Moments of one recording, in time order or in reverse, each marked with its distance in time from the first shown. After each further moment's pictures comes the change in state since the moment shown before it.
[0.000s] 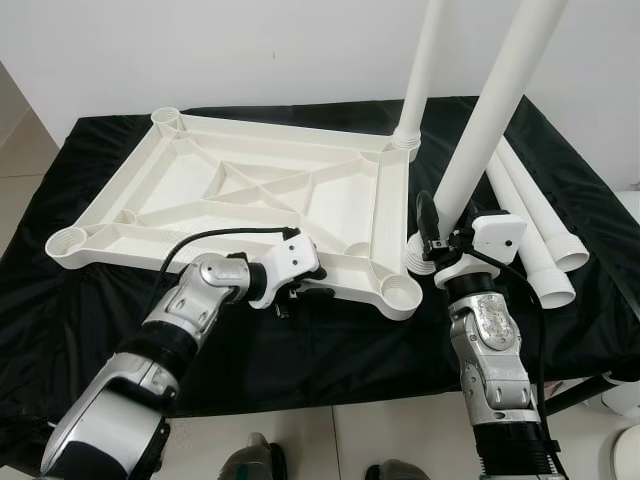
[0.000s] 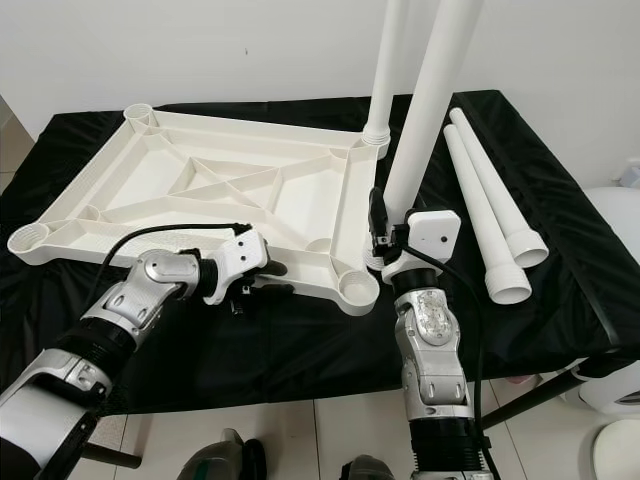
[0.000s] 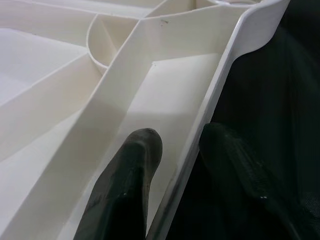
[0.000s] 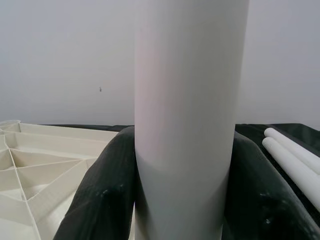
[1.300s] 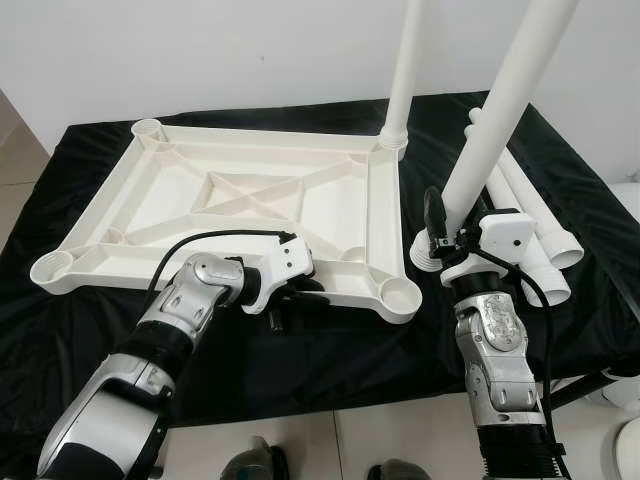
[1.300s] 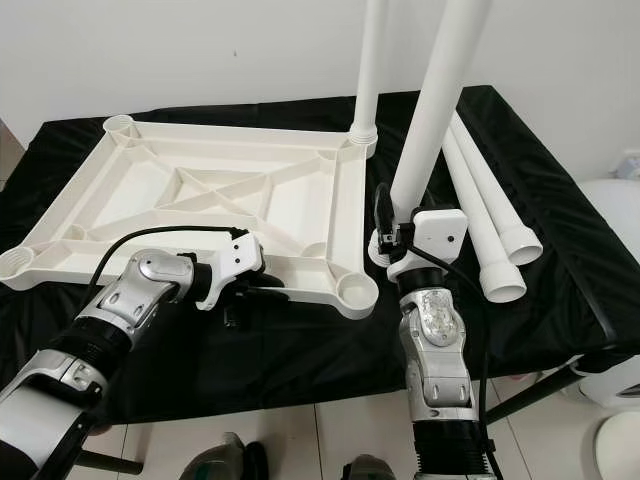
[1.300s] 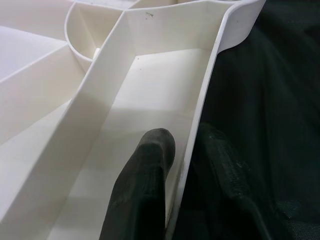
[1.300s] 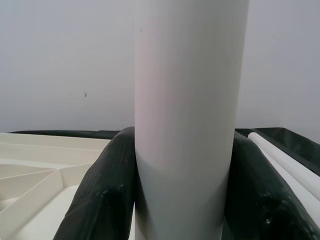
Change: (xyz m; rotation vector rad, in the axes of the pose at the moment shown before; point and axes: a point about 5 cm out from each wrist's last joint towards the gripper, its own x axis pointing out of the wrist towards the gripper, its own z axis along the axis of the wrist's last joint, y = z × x) left arm -0.009 -0.003 -0.006 -0.112 0.010 -0.052; right arm -0.001 -0.002 0.007 -0.028 -0.024 -0.010
